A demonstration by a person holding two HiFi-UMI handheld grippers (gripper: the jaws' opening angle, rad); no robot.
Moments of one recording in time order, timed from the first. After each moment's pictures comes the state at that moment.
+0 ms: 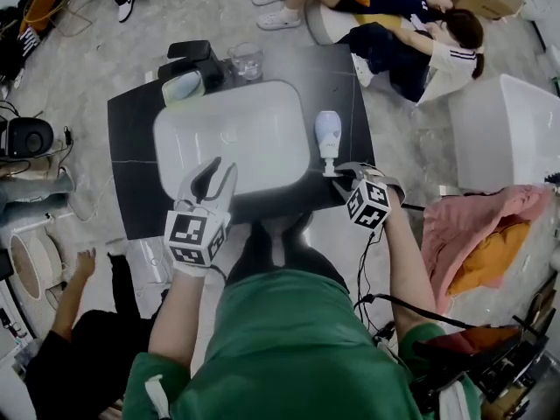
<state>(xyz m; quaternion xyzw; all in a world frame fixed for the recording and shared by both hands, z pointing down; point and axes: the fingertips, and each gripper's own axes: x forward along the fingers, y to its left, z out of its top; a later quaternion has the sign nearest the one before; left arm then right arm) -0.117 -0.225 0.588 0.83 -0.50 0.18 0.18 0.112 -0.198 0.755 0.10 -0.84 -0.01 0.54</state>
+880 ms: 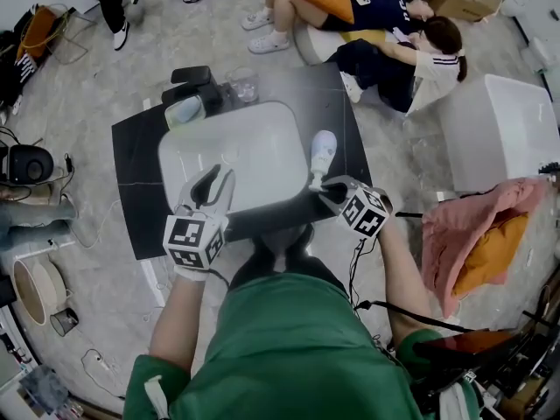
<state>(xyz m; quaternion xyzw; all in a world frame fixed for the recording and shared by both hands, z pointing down) -0.128 -0.238 0.558 0.84 -0.49 0.15 0.17 0.071 -0.184 0.709 0.12 -0.88 0.07 0.46</state>
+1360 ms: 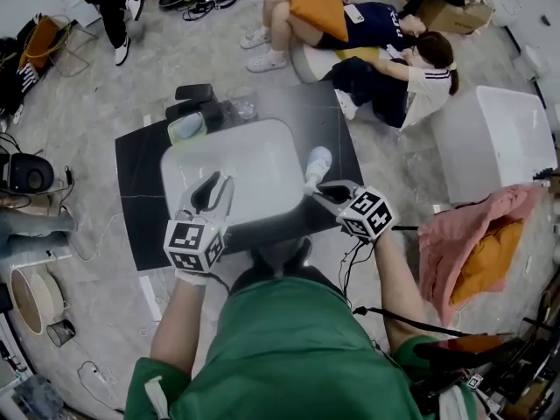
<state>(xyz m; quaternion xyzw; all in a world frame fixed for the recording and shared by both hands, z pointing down) -0.131 -0.244 0.537 0.84 -0.50 0.14 0.17 0.060 -0.211 0.650 0.21 -0.90 0.23 0.30</state>
